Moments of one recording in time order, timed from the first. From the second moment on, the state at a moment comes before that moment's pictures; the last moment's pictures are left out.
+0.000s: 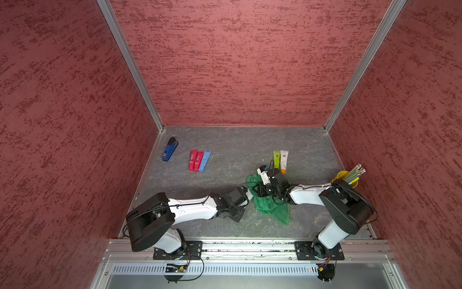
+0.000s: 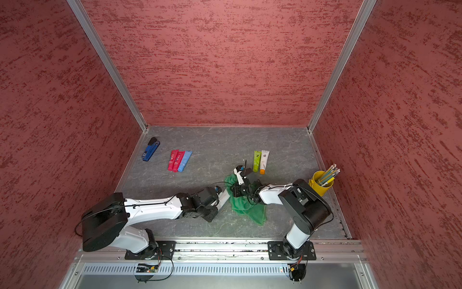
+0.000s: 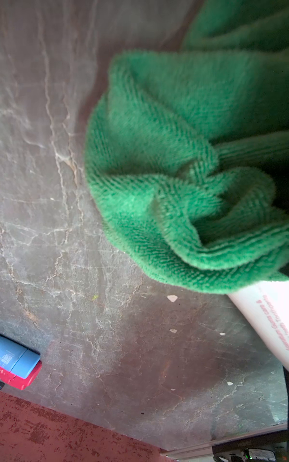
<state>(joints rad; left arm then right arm) -1.02 1.47 0.67 -0.34 -0.01 -0.45 0.62 1.66 0.61 0.28 -0.29 0.48</state>
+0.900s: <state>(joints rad) -1.03 1.47 0.67 -0.33 -0.03 -0.44 0.71 1.67 0.51 0.51 -0.42 0.57</state>
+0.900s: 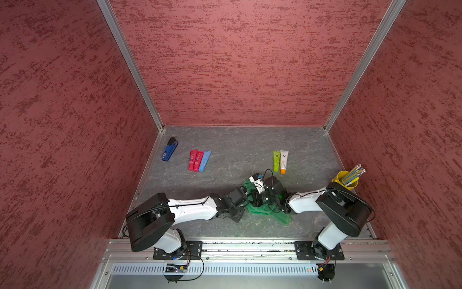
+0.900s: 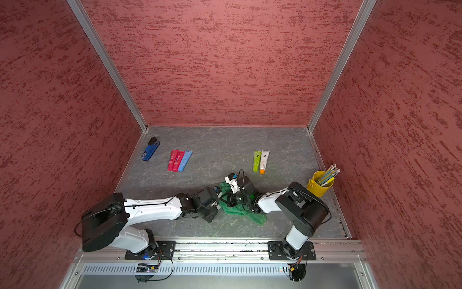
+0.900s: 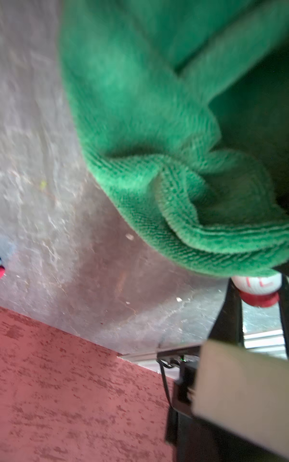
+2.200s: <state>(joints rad) -1.04 1.48 0.67 -0.30 -0.05 -0.43 0.64 1.70 0.41 0.70 -0.29 0.61</state>
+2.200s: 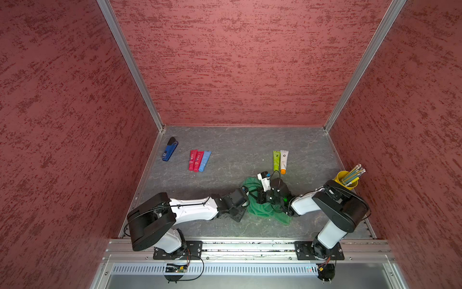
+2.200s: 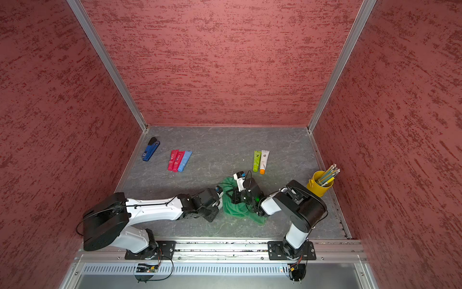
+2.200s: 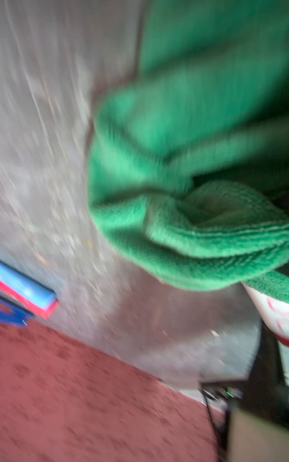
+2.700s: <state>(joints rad) -1.04 1.48 0.67 -0.31 -0.06 -0.43 0.79 1.70 0.38 0.81 -0.27 0.62</state>
